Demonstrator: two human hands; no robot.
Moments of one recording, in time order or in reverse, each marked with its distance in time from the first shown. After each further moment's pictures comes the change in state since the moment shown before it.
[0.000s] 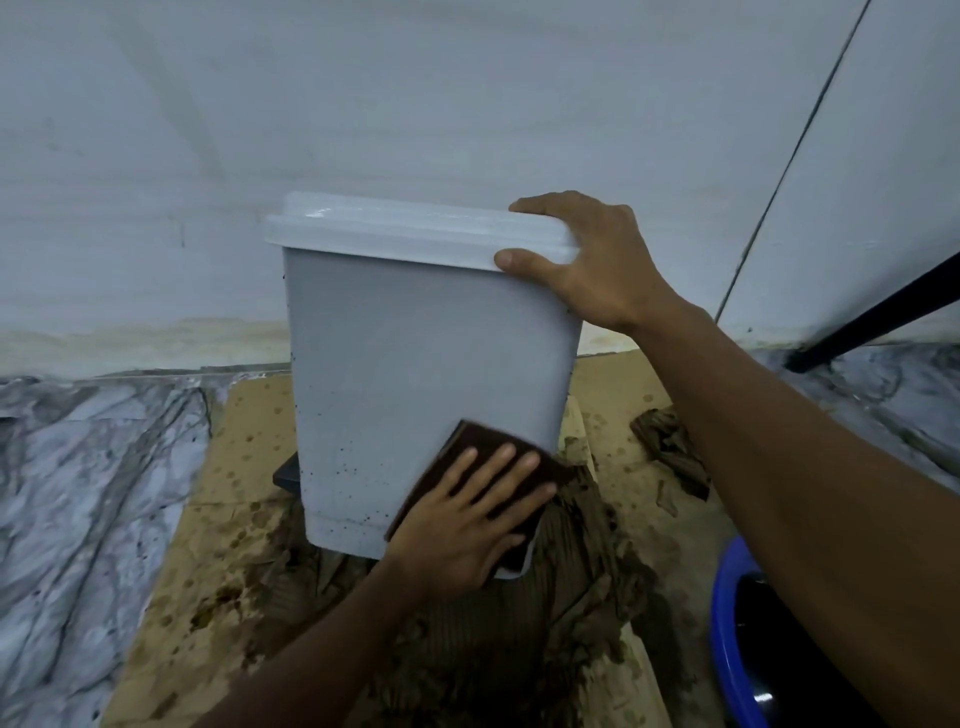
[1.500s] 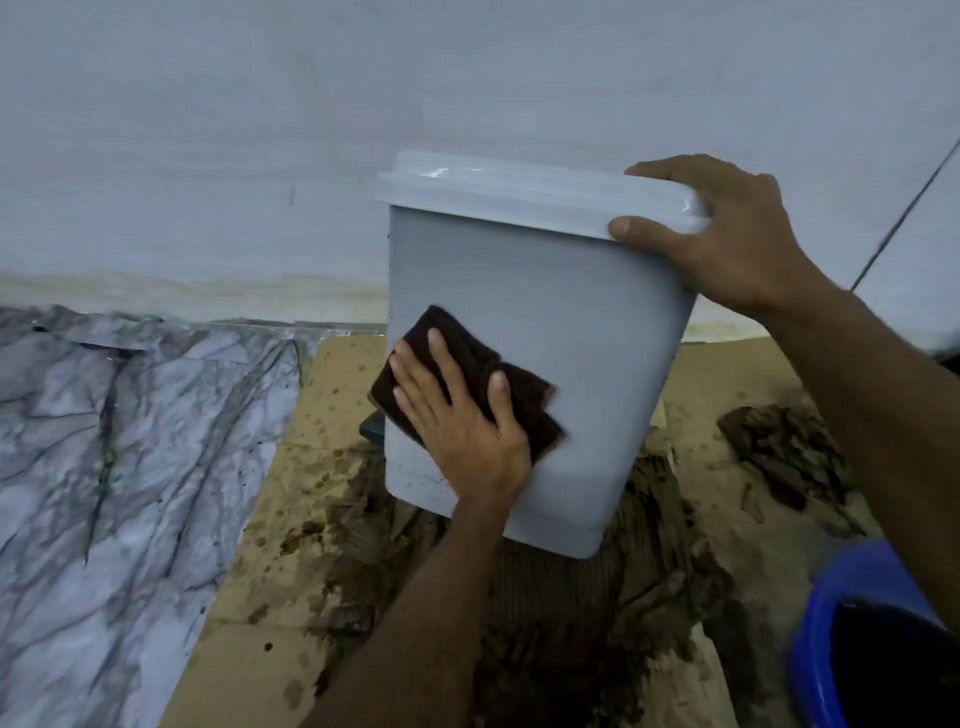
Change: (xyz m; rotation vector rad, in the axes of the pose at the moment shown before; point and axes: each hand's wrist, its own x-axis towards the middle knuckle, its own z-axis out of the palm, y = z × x) left_hand 0.031 -0.028 -0.011 -0.274 0.459 -1.289; right_hand -0.003 -0.005 0.002 0.021 0.001 0.011
